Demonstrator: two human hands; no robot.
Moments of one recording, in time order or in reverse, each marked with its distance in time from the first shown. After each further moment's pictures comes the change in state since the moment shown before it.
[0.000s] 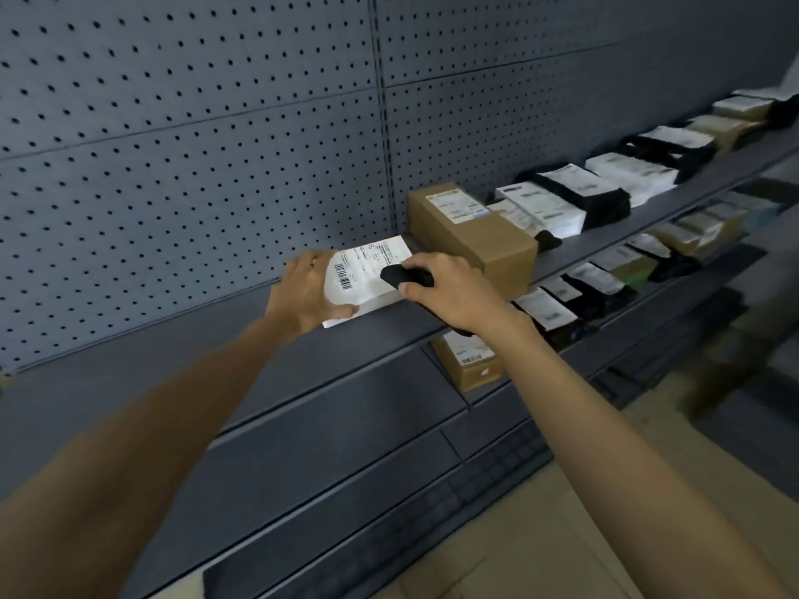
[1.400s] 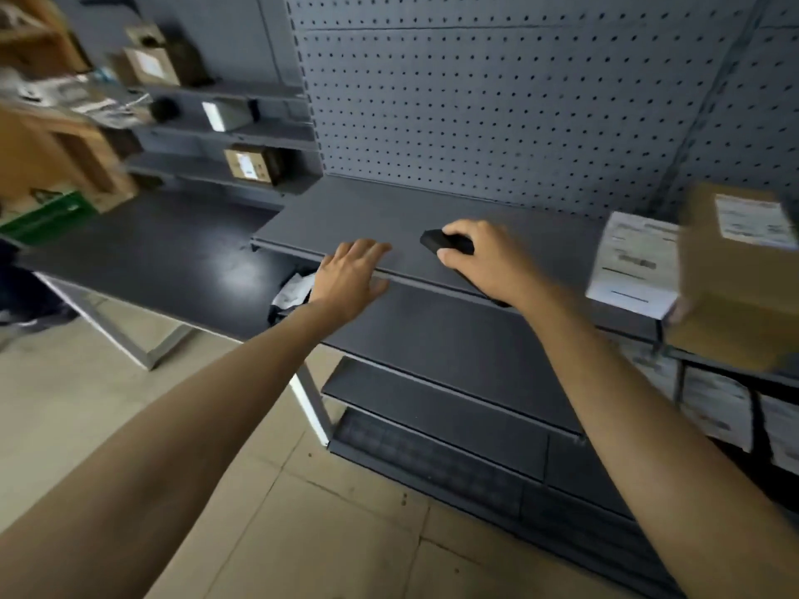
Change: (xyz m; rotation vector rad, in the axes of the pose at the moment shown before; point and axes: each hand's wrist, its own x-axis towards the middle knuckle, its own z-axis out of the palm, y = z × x) left_hand -0.229 0.026 -0.020 0.323 0.123 -0.667; right_hand -0.006 -0.057 0.050 0.097 -0.394 -0.701
